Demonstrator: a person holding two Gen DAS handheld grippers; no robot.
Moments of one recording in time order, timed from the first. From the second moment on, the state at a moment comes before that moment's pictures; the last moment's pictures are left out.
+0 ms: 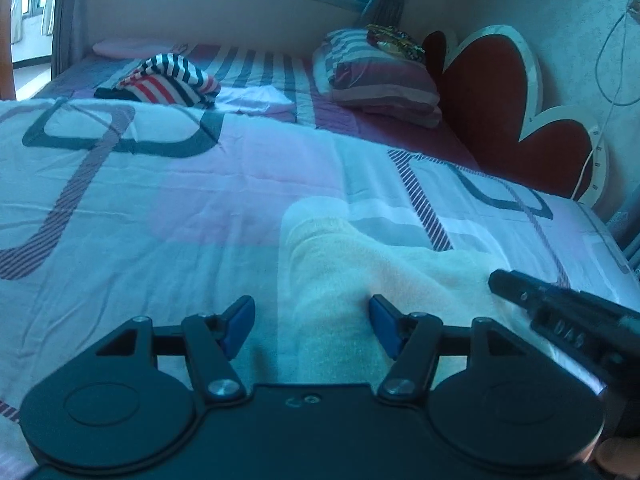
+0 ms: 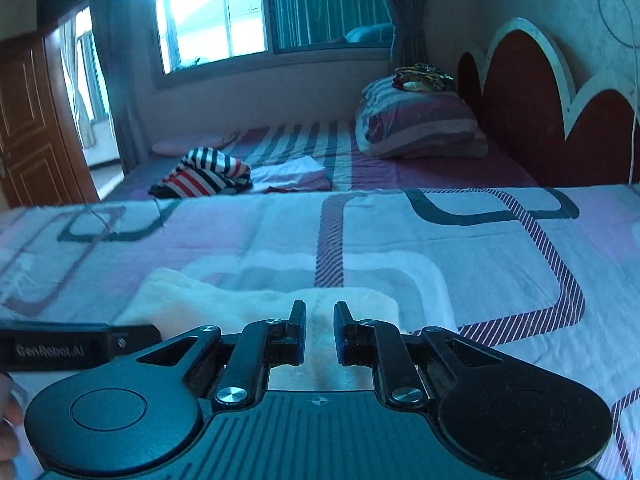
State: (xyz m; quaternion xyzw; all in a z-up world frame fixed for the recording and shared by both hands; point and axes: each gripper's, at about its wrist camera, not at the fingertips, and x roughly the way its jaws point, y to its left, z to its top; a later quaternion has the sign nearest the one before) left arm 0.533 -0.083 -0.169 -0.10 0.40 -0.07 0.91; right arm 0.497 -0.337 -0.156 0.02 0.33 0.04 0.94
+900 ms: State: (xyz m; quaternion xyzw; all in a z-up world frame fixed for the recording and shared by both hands) left arm 0.453 -0.080 -0.156 -0.07 0.39 -0.11 0.91; right arm 0.407 -0.344 -0.146 0.06 0.33 0.06 0.94
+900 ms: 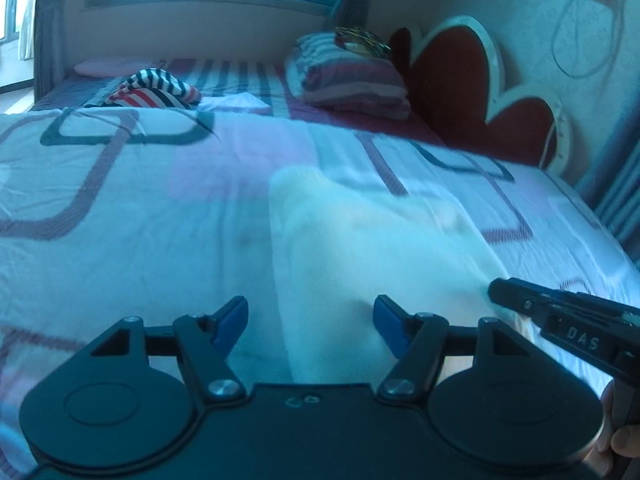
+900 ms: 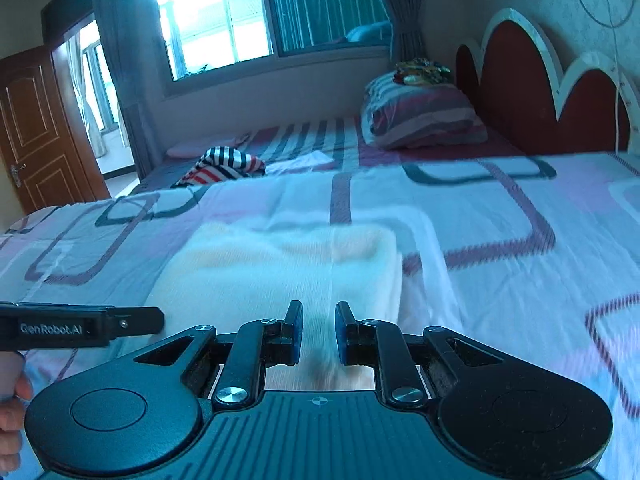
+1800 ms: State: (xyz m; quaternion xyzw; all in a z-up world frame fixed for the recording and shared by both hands) left arm 0.372 -0.083 -0.176 -0.02 0.44 -0.14 0.89; right arm 0.302 -0.324 -0.164 0.02 0.41 0.00 0.91
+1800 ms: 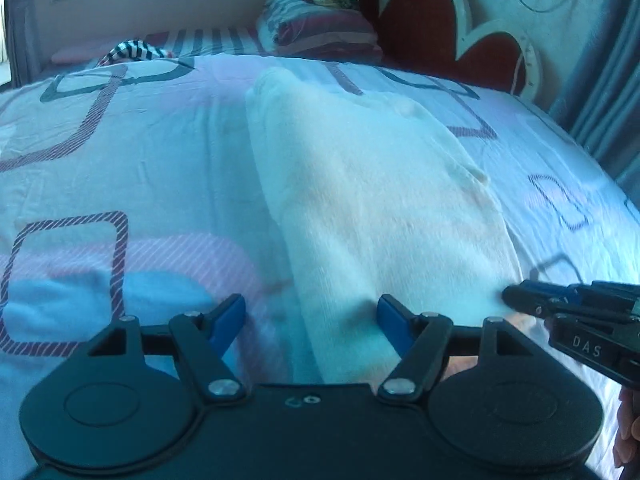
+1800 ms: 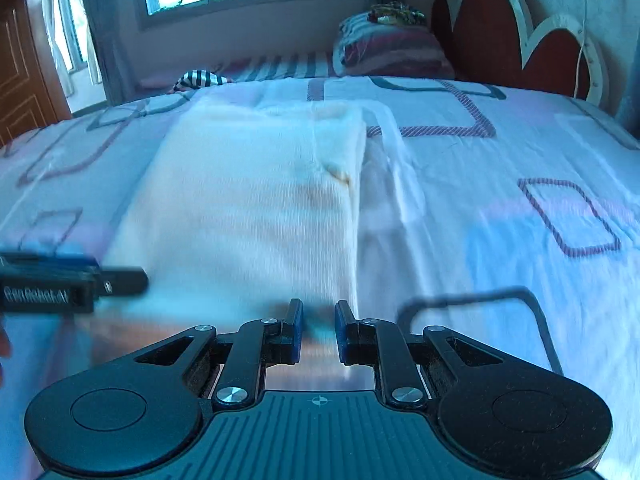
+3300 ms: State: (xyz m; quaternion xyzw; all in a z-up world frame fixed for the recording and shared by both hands) left arm 0.457 -0.093 -0.143 -0.08 0.44 -0.09 0.89; right arm 0.390 -0.404 -0.147 0.16 0.41 0.10 0.89
